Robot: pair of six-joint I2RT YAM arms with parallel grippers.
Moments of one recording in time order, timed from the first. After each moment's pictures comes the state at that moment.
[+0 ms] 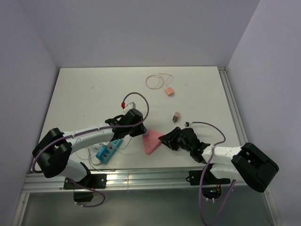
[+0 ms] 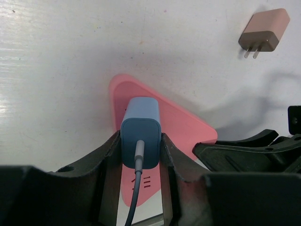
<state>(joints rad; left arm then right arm) -0.88 1.46 0.86 -0.26 -0.19 -1.06 0.71 1.16 0.13 0.46 -0.02 1.40</state>
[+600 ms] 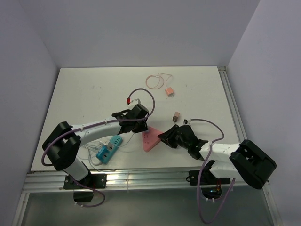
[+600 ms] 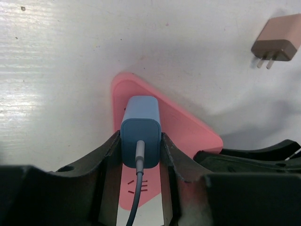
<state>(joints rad) -0.88 1.59 1.01 -0.37 -0.21 -1.00 0.72 1.20 0.19 0.40 0.01 1.36</state>
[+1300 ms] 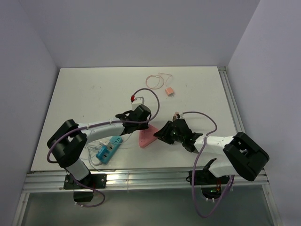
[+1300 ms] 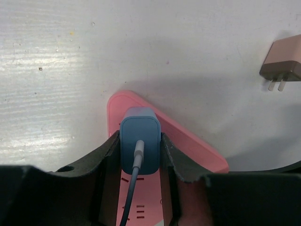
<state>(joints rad) -0.89 1.67 0.99 -0.25 -0.34 -0.83 0.71 1.33 0.34 0.33 -0.06 1.19</state>
